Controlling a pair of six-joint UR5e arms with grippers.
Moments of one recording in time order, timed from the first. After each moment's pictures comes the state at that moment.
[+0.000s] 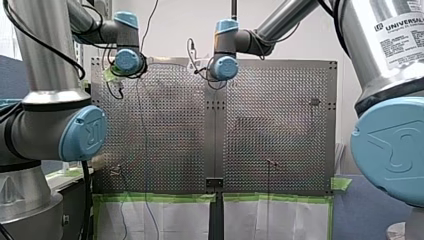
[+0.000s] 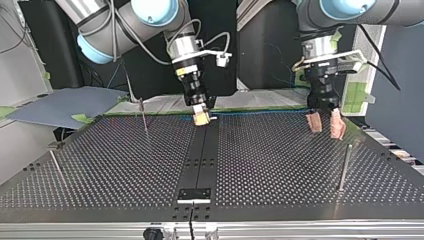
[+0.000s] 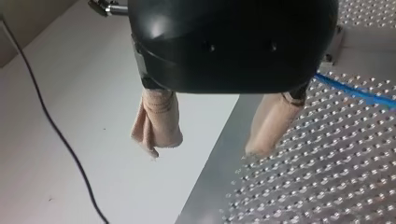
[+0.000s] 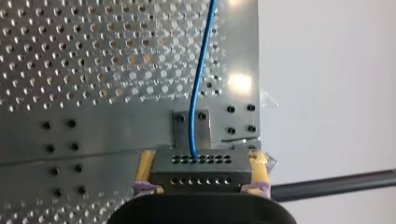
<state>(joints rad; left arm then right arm) -0.09 -1.31 -2.03 -2.72 -1.80 -2.00 2.43 -1.22 1.46 -0.43 1.76 1.57</state>
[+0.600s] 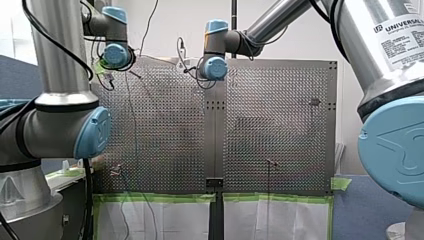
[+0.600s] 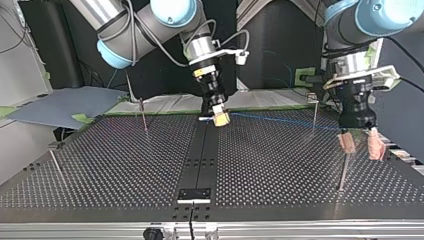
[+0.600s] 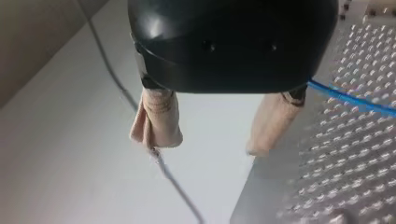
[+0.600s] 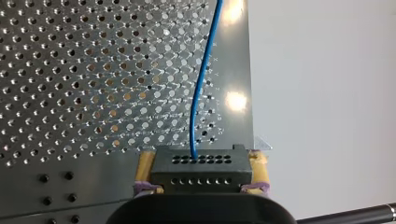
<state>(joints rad) 0.09 -1.31 -1.96 -2.72 -1.66 -2.07 2.49 -1.16 1.38 -0.43 1.76 1.57</state>
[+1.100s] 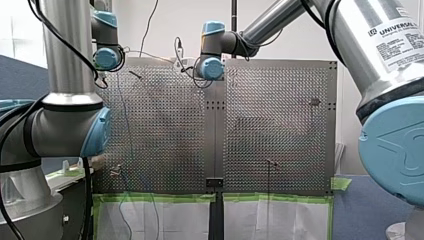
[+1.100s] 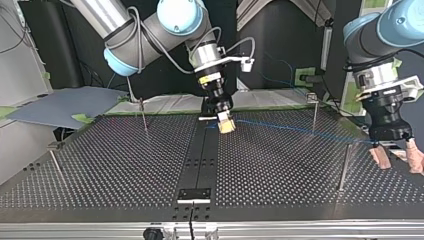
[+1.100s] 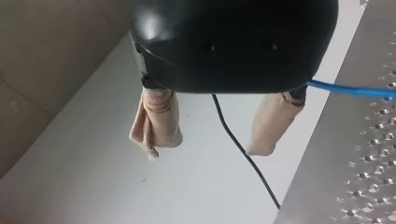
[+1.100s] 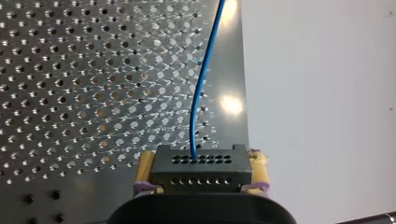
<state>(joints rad) 0.22 -1.34 -1.95 -2.60 -1.58 -2.18 2.49 -1.12 1.31 -0.43 1.75 1.57</state>
